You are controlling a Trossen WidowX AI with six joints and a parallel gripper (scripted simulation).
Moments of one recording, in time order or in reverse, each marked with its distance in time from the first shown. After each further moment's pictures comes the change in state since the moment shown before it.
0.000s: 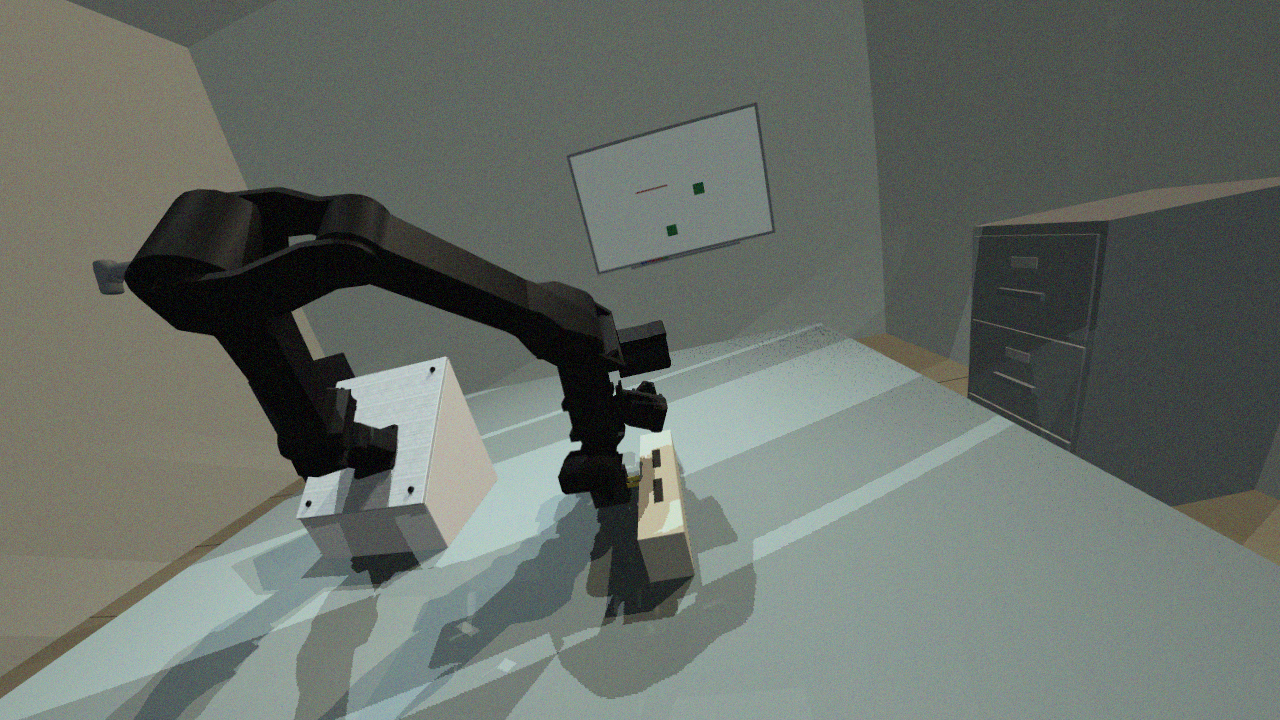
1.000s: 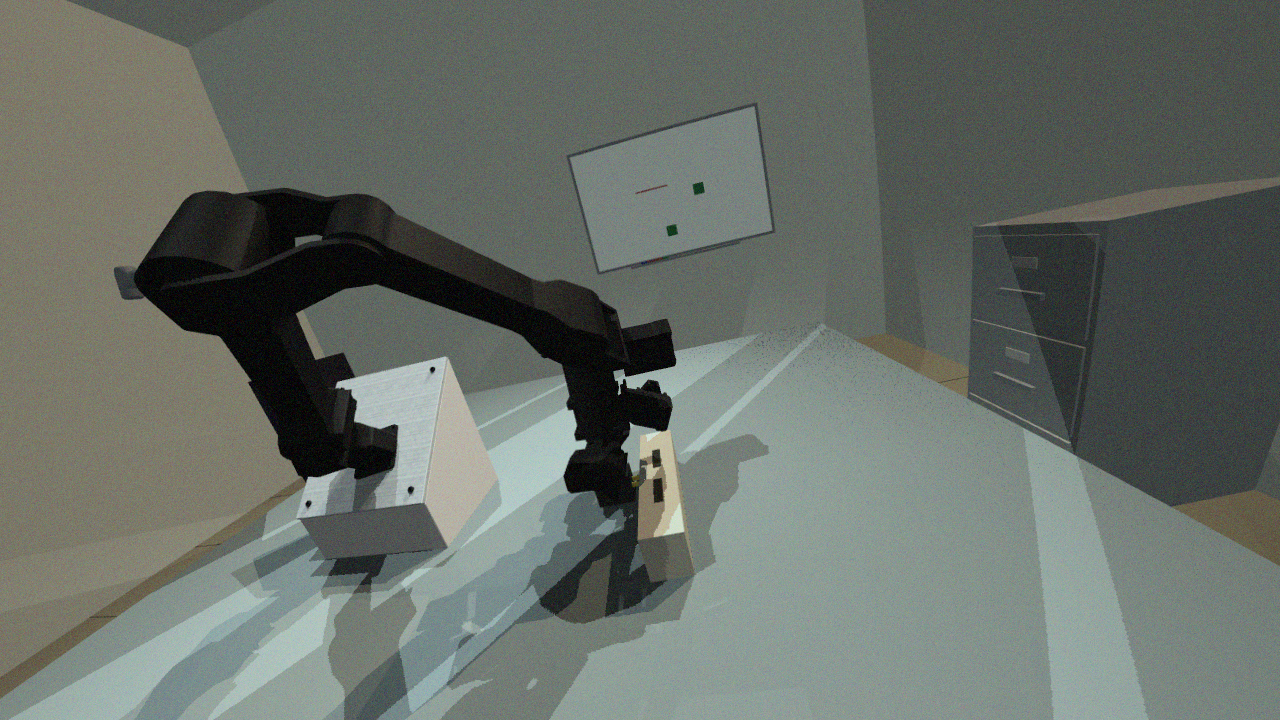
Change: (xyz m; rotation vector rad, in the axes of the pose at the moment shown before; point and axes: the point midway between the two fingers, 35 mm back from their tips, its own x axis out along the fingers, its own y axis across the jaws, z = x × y) arm -0.001 0.000 0.006 0.004 -0.002 0.000
